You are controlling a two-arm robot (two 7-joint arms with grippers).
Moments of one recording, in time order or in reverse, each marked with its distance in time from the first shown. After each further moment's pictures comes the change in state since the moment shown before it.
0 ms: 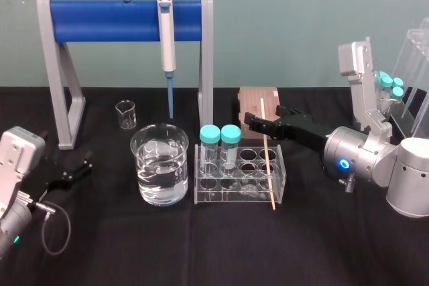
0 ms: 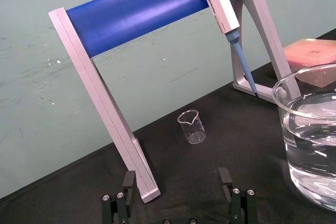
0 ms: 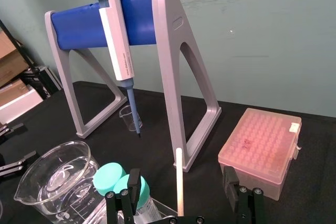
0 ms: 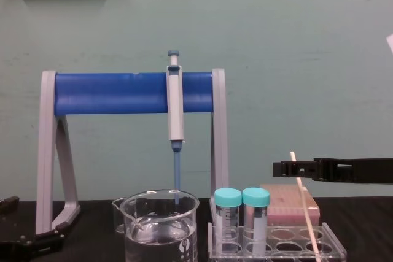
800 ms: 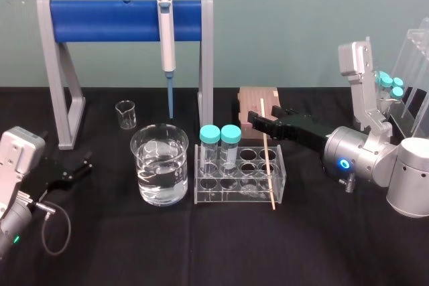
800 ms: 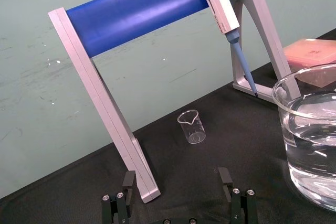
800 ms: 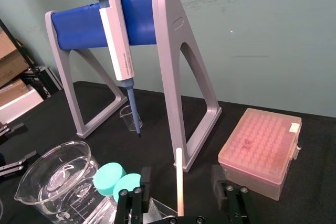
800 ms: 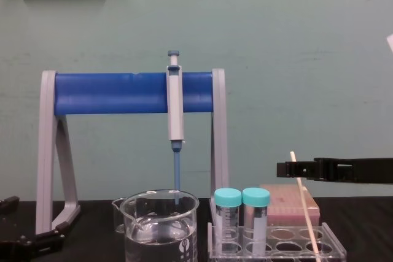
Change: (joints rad) left arm 0.000 0.000 0.000 0.000 0.000 0.000 0.000; right arm 0.000 0.001 0.000 0.000 0.001 0.000 0.002
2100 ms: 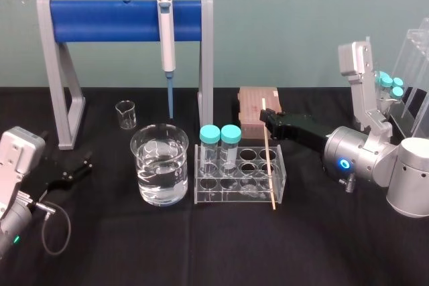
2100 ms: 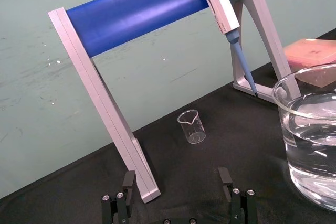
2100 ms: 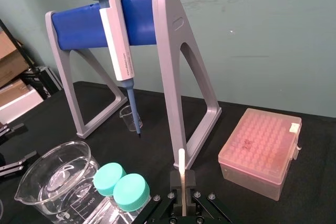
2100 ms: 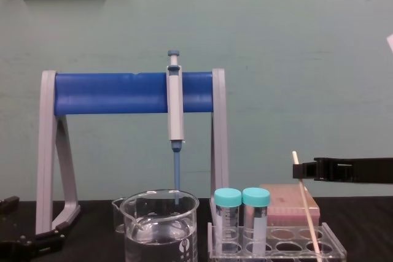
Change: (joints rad) left arm 0.000 0.000 0.000 0.000 0.000 0.000 0.000; right arm 0.000 0.000 0.000 0.000 0.000 -0.001 0.000
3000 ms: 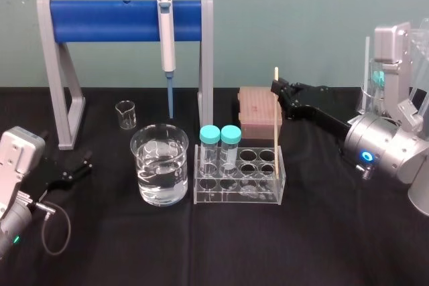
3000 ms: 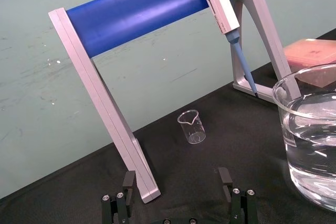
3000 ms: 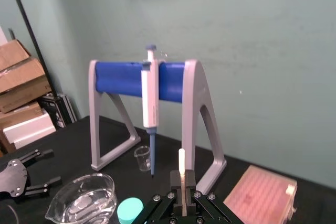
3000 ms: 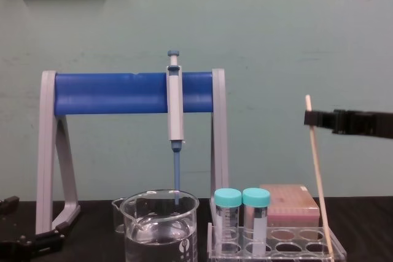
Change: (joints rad) left arm 0.000 0.000 0.000 0.000 0.000 0.000 0.000; right arm -0.066 0.068 0.045 -0.134 -0.020 -0.170 0.056
